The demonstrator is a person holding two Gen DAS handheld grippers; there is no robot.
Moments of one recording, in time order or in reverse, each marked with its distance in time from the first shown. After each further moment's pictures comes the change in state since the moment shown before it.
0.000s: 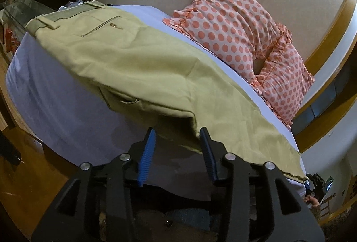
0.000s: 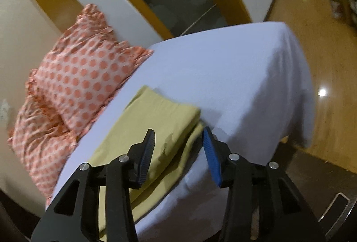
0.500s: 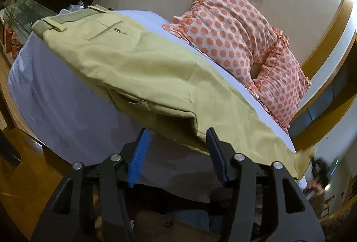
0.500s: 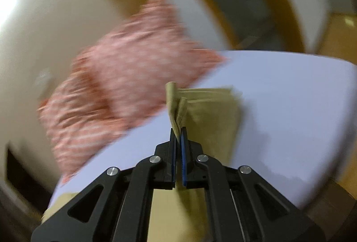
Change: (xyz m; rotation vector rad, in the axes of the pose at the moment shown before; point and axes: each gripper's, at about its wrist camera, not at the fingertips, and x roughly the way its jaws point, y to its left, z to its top) left arm -0.014 0.007 -0.004 0.004 -0.043 -0.011; right arm -0.007 0.122 -0.007 -0.254 -0.023 0.328
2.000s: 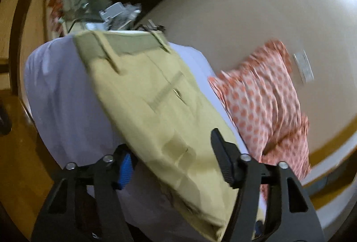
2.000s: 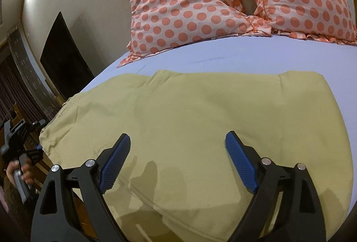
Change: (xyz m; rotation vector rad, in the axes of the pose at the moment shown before) left arm -0.007 0.084 0.077 -0.485 -0.202 0.046; right arm 0.056 0.202 -0.148 -0.476 0.517 0.312
